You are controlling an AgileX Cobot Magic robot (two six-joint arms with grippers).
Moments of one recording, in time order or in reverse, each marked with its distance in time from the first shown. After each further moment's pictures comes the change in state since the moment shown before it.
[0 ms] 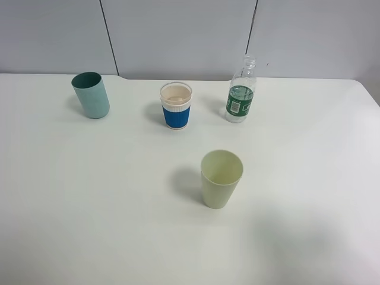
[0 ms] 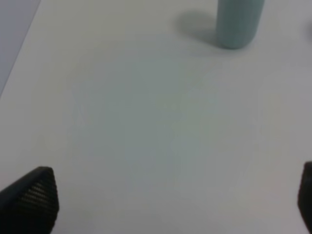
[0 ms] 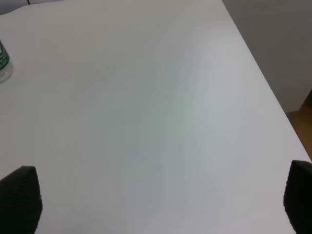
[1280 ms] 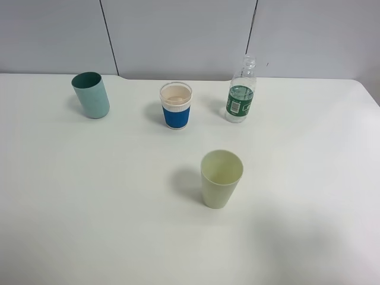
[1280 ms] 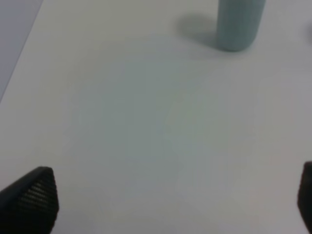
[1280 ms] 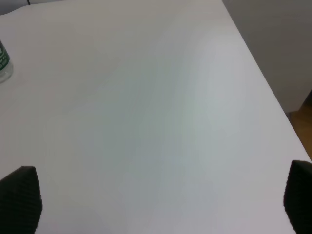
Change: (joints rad) left arm 0.000 0.000 0.002 0.003 -0.008 0.000; right arm 0.000 0.000 0.000 0.000 0.000 0.000
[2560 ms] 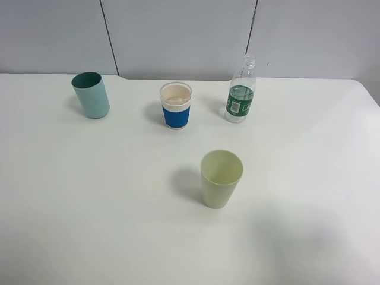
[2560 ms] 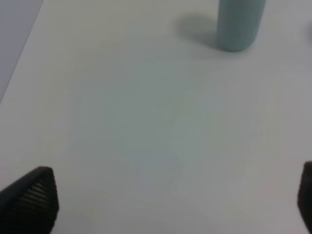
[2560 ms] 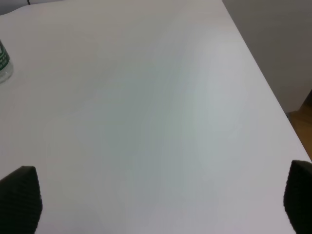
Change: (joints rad) left arm 0.000 0.000 0.000 0.001 0.000 0.000; right arm 0.000 0.000 0.000 0.000 0.000 0.000
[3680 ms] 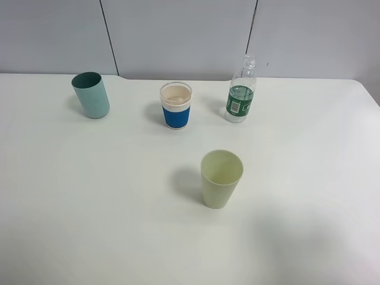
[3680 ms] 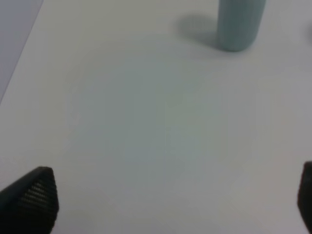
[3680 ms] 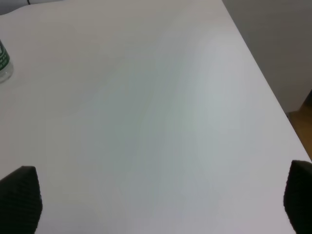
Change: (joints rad) left arm 0.000 0.000 0.000 0.000 -0.001 0.000; right arm 0.000 0.000 0.000 0.000 0.000 0.000
